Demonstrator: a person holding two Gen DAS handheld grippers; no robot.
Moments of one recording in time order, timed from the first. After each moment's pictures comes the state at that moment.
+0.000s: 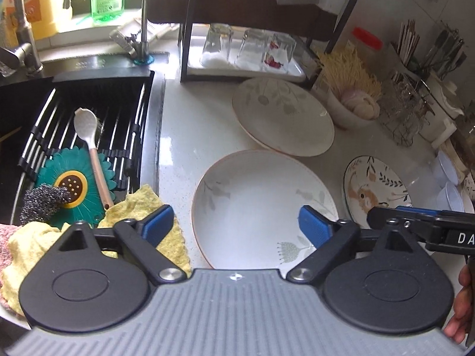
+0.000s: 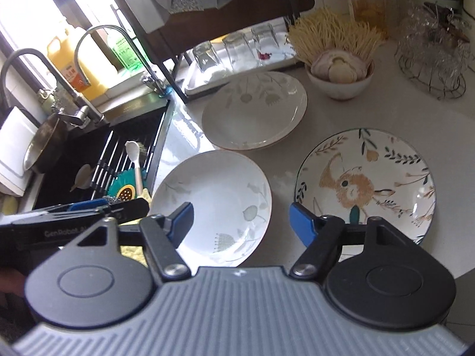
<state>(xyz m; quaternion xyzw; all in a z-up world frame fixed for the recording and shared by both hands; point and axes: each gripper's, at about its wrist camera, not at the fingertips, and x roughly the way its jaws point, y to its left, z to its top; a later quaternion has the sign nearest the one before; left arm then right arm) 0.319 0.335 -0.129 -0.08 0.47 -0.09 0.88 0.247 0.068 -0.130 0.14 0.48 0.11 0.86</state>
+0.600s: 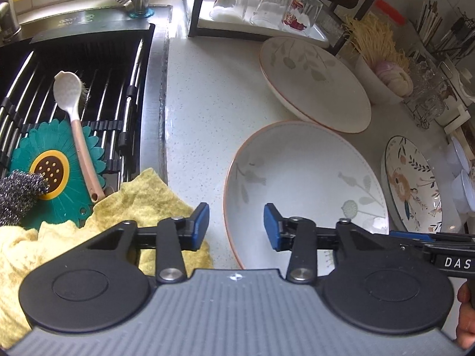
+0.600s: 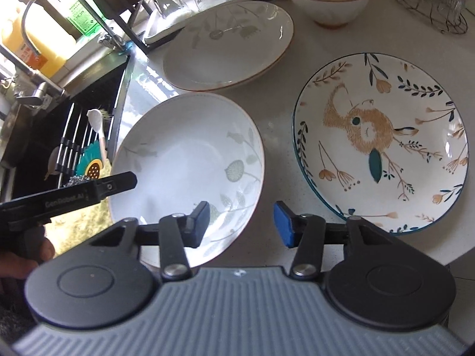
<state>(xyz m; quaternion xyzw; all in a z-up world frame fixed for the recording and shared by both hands) 0.365 0.360 -0.198 -0.09 0.52 -0.12 0.84 0.265 0.088 -0.191 0.15 0.55 0.06 0.82</state>
